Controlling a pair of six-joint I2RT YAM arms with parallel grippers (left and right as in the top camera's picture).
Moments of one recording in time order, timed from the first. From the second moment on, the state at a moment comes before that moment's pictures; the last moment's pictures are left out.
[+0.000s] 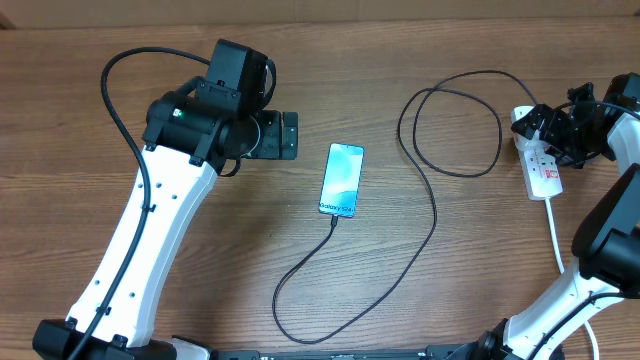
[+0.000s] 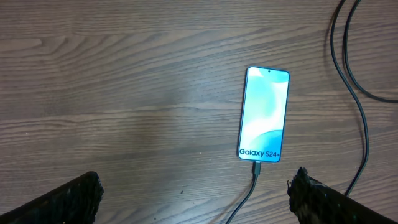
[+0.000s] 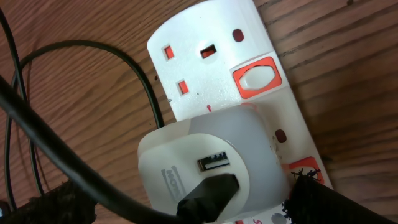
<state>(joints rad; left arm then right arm) -0.36 1.57 1.67 -1.20 -0.02 -0.31 -0.49 2.09 1.56 -0.79 -0.42 -0.01</state>
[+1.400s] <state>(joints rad) -0.36 1.57 1.67 -1.20 -0.02 -0.31 -0.48 2.09 1.56 -0.80 -0.41 -0.04</state>
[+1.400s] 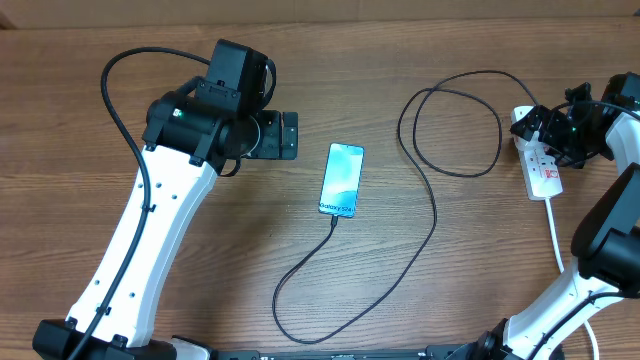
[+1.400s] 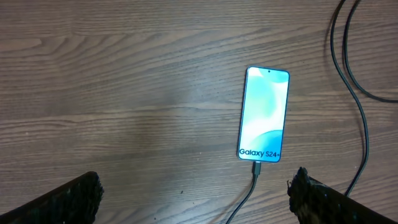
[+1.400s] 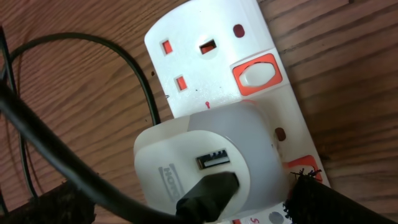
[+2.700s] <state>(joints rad) -0.36 1.57 1.67 -1.20 -0.02 -0.31 -0.49 2.09 1.56 -0.82 -0.49 -0.04</state>
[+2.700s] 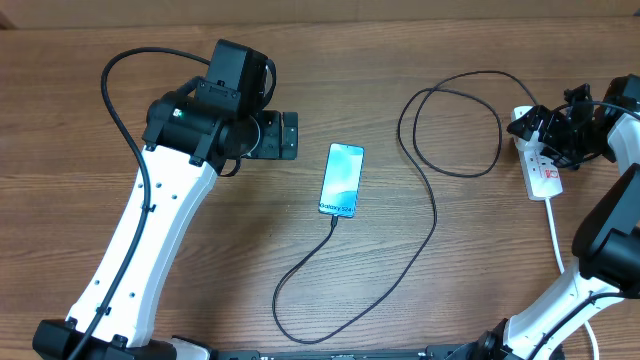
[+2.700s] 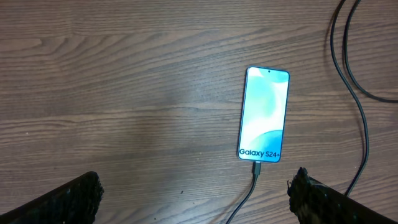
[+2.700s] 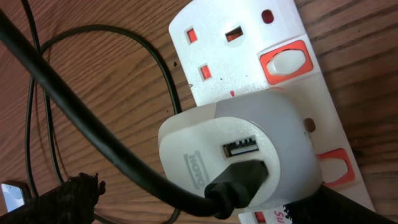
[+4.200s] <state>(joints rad) -0.36 1.57 1.67 -1.20 -0.02 -0.31 -0.49 2.09 1.56 -0.78 -0.41 -0.01</state>
